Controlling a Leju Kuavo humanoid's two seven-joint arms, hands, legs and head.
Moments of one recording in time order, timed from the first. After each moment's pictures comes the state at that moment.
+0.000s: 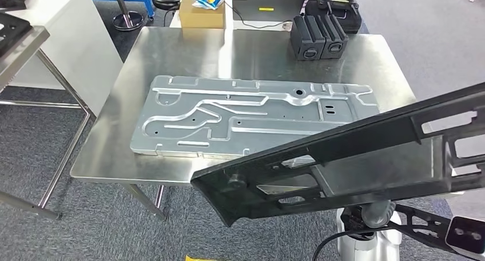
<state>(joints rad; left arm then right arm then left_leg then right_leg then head) -0.08 0.05 0.63 -0.22 -0.17 0.40 0.00 -0.14 0.25 -0.12 -1.81 -0.21 1.00 -0.70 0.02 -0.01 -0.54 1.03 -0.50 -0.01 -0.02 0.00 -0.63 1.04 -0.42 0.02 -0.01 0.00</state>
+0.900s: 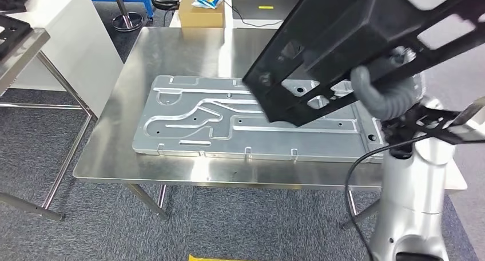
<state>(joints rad) -0.08 0.01 0.66 -0.22 -0.20 0.37 -0.02 -0.66 -0.03 -0.10 -1.65 0.03 0.72 -0.41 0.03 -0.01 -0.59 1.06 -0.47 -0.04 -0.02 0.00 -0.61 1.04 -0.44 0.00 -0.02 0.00</state>
